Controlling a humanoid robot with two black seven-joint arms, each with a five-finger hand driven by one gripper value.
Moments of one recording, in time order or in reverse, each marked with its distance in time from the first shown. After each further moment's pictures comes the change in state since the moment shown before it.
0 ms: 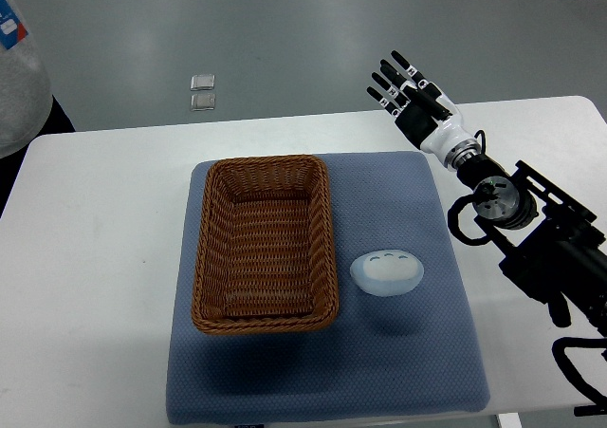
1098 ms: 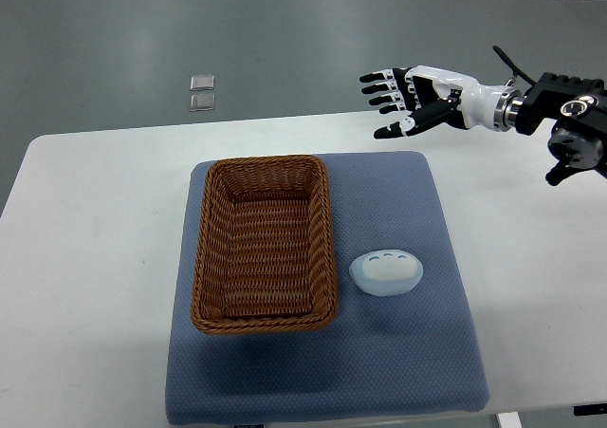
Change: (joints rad) left arm -0.009 0.000 -0.006 0.001 0.002 0.000 -0.001; right arm 0.401 -0.515 -0.783 0.300 -0.453 0.115 -0.042
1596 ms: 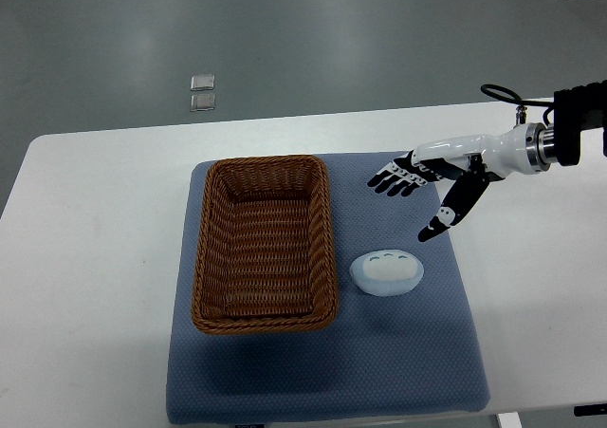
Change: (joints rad) left arm -0.004 0.000 0.001 0.001 -0.002 0.000 0.001; right arm 0.175 -0.228 -0.303 0.416 -0.086 0.059 -0.040
